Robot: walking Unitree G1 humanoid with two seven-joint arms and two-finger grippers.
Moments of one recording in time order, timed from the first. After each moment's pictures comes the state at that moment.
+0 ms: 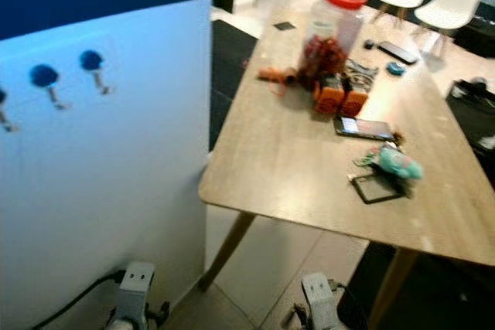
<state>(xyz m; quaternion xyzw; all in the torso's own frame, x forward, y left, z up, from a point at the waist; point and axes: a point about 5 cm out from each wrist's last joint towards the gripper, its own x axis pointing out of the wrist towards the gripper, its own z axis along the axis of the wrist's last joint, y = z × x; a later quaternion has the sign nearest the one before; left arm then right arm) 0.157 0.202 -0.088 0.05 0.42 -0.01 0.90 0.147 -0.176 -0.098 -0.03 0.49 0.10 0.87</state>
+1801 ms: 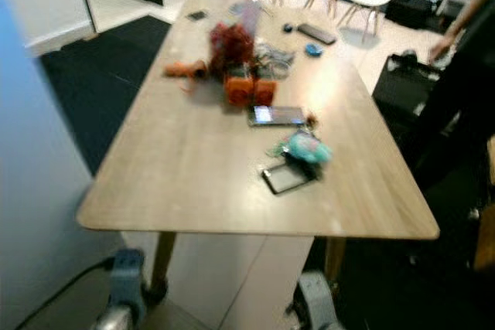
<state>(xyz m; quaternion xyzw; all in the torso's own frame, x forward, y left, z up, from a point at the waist) 0.181 0.201 -0.073 0.00 0.35 0.02 0.94 0.141 -0.178 -0.100 -0.04 0.49 0.11 0.86</state>
